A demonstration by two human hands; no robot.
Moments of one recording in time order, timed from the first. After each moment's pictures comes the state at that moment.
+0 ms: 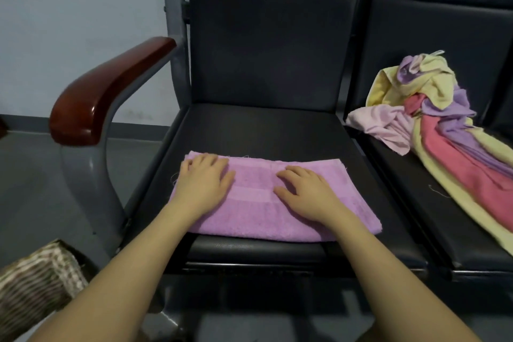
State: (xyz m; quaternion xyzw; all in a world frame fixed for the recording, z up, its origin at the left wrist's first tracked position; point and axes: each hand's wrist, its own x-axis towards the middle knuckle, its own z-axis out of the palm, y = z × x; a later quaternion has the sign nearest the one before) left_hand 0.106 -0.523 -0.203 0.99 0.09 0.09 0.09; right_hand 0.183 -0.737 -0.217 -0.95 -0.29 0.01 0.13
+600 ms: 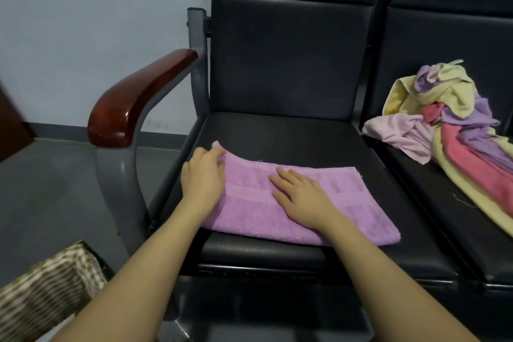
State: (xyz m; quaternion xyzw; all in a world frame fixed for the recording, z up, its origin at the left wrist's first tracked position) left_hand 0.100 -0.502 -0.196 0.91 0.20 0.26 0.25; right_hand 0.173 -0.696 -0.226 -0.93 -0.34 0.00 0.10
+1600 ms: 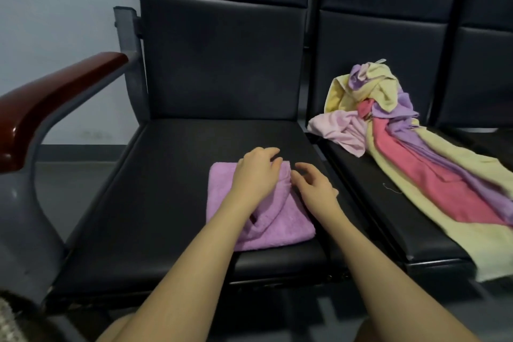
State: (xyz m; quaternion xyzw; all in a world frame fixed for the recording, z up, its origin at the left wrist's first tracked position) left_hand 0.178 -0.664 -0.172 0.92 0.00 0.15 0.36; right_hand 0.200 -0.804 -0.210 -0.89 -0.04 -0.04 0.45
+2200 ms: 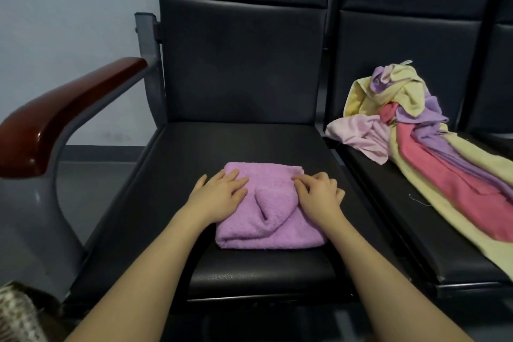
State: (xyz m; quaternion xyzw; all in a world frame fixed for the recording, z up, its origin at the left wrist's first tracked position) left_hand 0.163 -0.568 -0.206 0.99 0.01 -0.05 0.12; right_hand 0.214 -0.778 -0.218 -0.96 -0.08 -0.05 0.28
